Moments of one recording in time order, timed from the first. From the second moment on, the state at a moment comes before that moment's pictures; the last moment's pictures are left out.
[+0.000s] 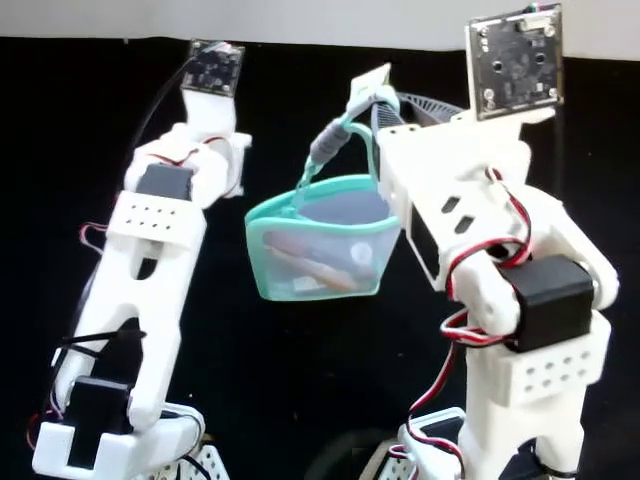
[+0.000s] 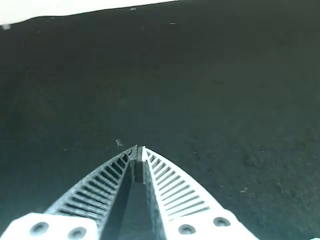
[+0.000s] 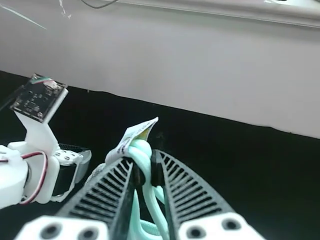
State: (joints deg) left arm 0.7 -11.8 17.9 45.6 2.1; right arm -21.4 -30.2 -19.1 75.9 -0.4
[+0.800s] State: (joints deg) left arm -10.0 -22.5 -18.2 99.9 -31.4; right arm -21.4 -30.3 -14.9 72.7 -0.4
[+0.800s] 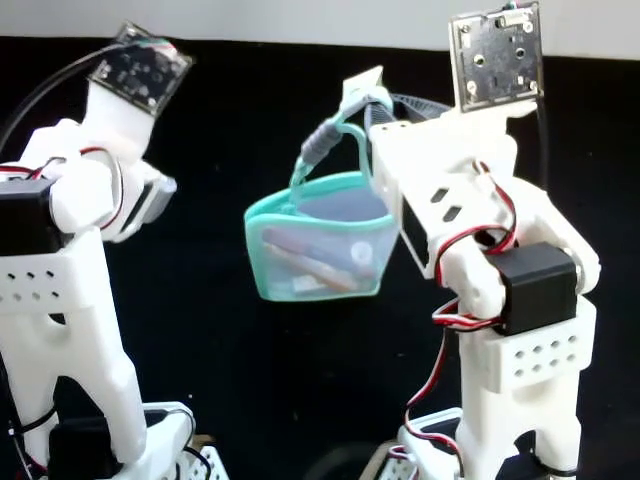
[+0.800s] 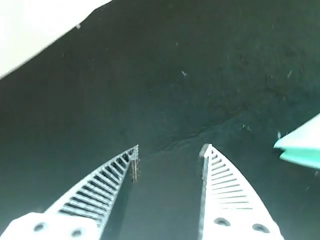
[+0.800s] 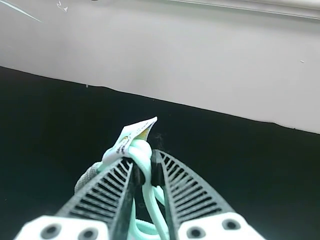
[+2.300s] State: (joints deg) left arm 13.9 -41.2 -3.4 100.4 -38.4; right arm -18.6 -22.3 -9.6 66.8 0.5
